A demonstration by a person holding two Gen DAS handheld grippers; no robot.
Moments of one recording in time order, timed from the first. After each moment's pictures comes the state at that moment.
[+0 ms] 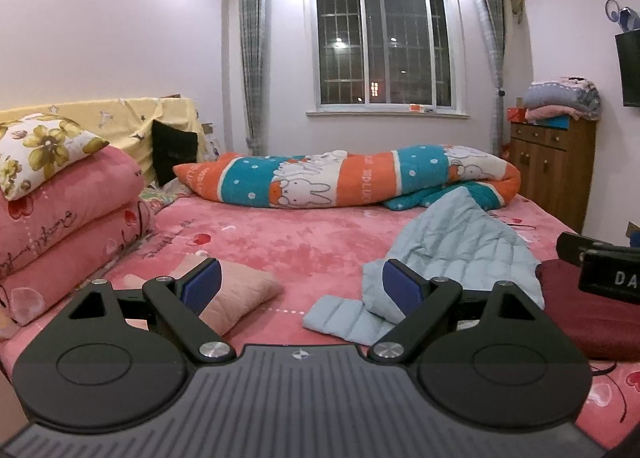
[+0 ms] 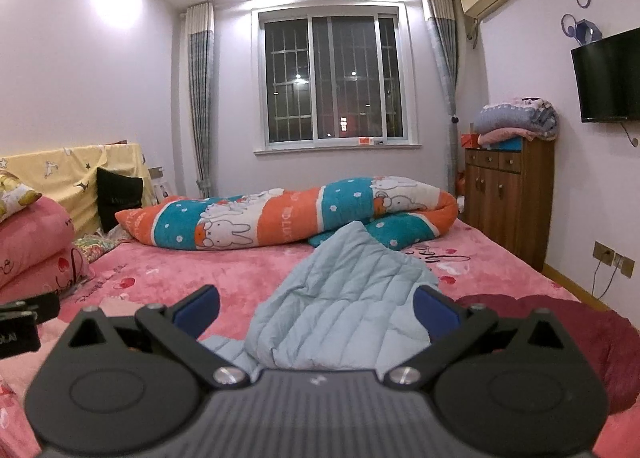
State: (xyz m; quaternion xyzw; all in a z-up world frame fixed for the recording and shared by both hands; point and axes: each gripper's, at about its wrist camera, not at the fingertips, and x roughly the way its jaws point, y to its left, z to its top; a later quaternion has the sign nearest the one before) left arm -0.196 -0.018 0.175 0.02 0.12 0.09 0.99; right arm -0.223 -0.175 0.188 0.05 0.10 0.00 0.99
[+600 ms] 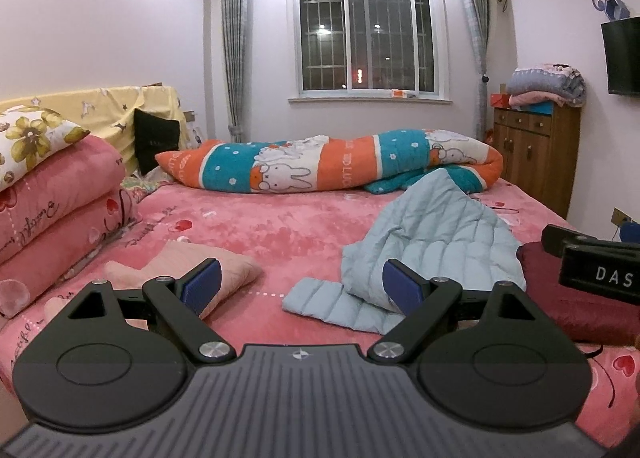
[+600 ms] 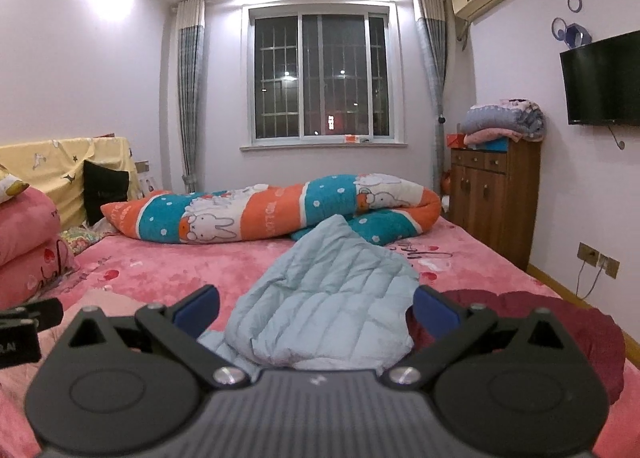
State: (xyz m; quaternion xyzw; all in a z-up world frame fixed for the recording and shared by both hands) left arm -0.216 -0.021 0.182 0.02 0.15 0.07 0.99; right arm -0.227 -0.185 0.180 0.04 0.11 -0.02 0.99
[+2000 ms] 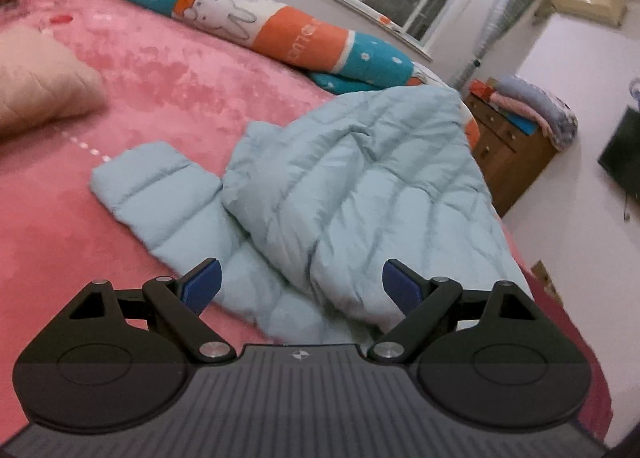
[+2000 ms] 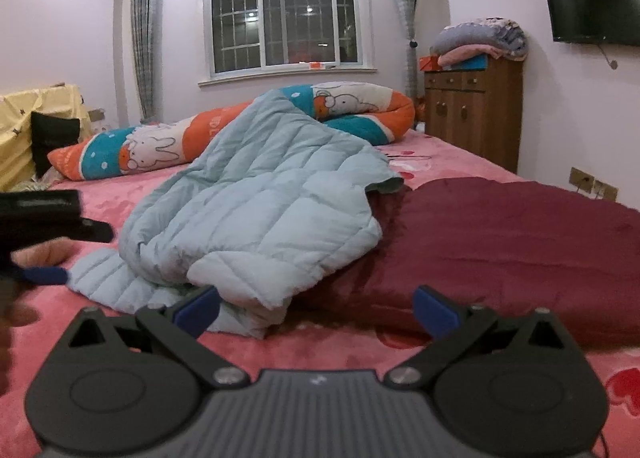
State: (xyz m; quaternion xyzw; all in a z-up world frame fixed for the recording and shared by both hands) left arm 0.009 -0.015 0.048 -0.23 0.30 -0.06 0.92; right arm -0.111 -0.251 0.030 0.08 0.19 -0.05 0.98
